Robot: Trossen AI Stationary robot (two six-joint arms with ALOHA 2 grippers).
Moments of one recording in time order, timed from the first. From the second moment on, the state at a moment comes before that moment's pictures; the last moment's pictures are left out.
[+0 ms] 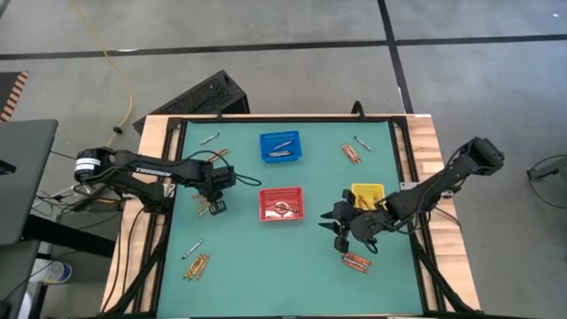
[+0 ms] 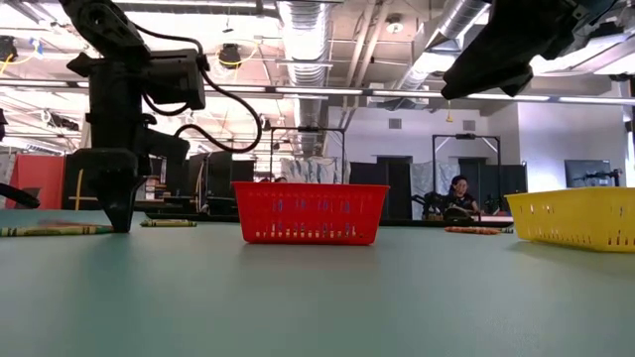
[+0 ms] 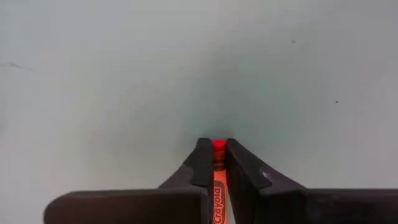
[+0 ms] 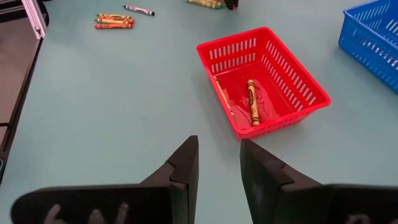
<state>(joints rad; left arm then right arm) 0.19 1.34 0.58 -0.63 -0.10 -0.22 0.50 1.30 0.77 -0.18 0.52 0.56</state>
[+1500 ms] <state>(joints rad) 0.00 1.71 0.95 0.77 0.36 -0.24 0.56 1.30 0.75 -0.06 0.81 0.50</state>
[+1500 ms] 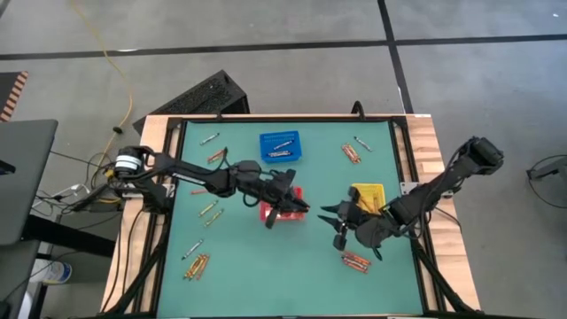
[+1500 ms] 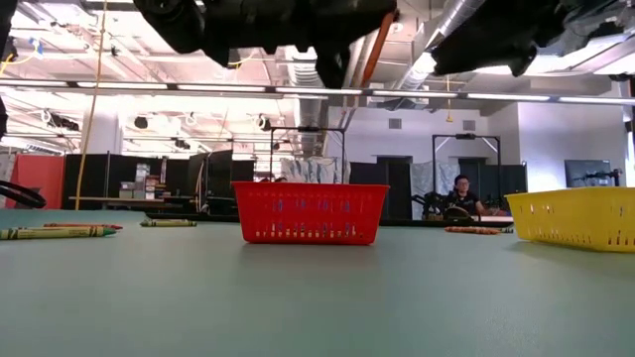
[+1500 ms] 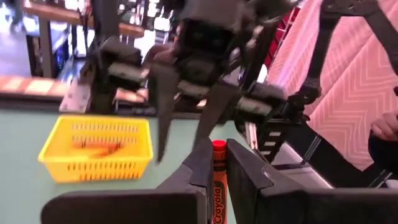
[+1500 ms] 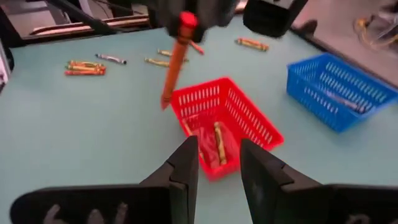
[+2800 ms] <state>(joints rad) -0.01 1.70 0.95 0.79 0.28 -0.17 0.39 1.49 0.55 0.86 0.48 0.02</state>
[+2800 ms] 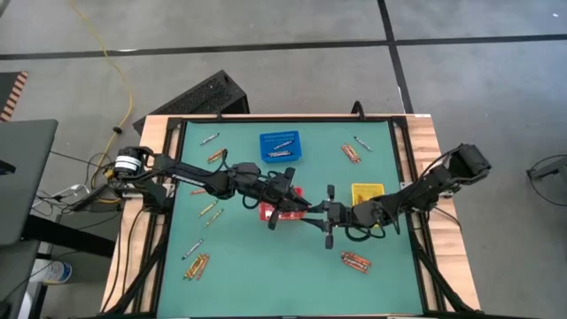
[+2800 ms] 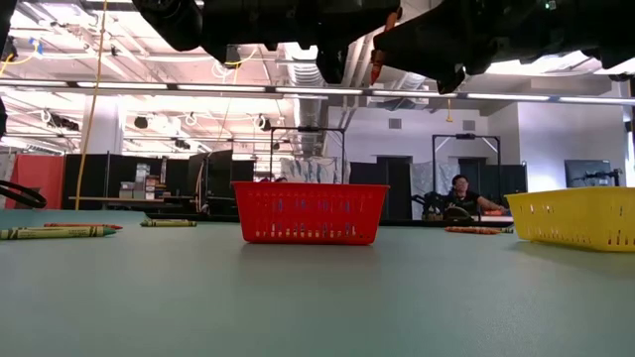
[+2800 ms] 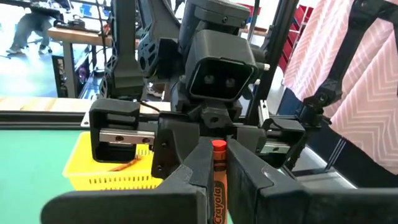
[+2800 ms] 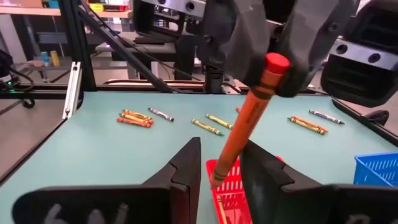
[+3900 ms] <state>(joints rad) -0.01 1.70 0.95 0.77 0.25 -0.18 0.38 1.49 0.55 0.92 0.50 -0.03</state>
